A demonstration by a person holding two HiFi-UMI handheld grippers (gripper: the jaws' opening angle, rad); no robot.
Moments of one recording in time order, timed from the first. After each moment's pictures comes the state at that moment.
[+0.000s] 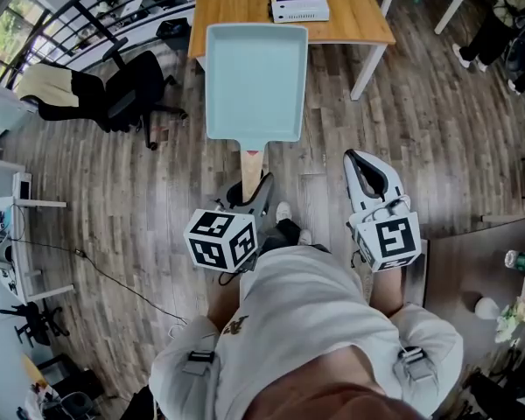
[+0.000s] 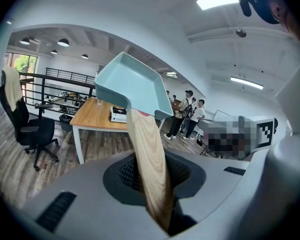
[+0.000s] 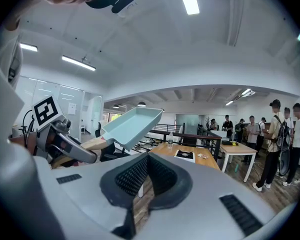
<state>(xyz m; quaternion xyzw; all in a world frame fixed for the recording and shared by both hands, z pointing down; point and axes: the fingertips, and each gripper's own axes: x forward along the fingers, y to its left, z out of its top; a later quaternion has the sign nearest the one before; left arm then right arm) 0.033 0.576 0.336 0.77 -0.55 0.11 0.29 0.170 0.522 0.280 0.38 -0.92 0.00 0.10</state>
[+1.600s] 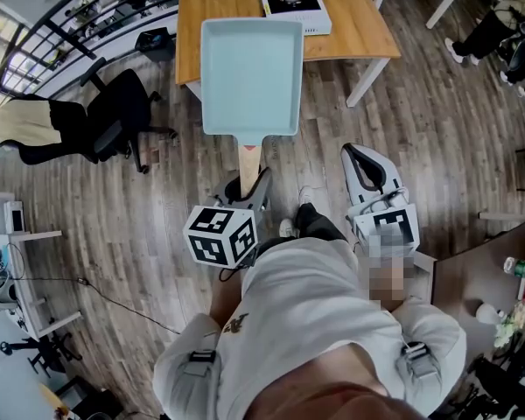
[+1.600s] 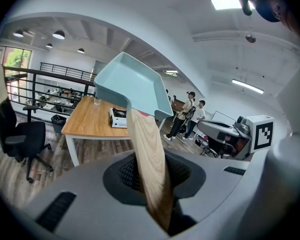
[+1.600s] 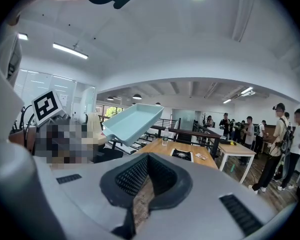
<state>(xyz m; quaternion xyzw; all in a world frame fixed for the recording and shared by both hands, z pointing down) -0.051 0.407 0.350 0.79 -0.53 0.11 0.31 0.088 0.360 0.297 0.41 -0.90 0.00 0.14</state>
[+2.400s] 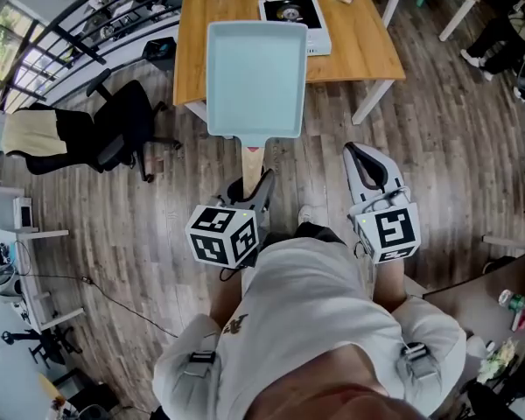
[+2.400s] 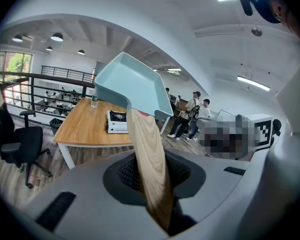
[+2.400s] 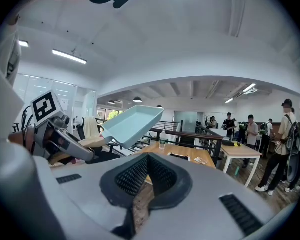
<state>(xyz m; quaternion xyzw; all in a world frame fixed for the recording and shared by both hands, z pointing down) -0.005 0.305 0.345 0.78 -0.54 0.12 0.30 0.132 0.248 0.293 0.39 -0.91 0.01 0.13</state>
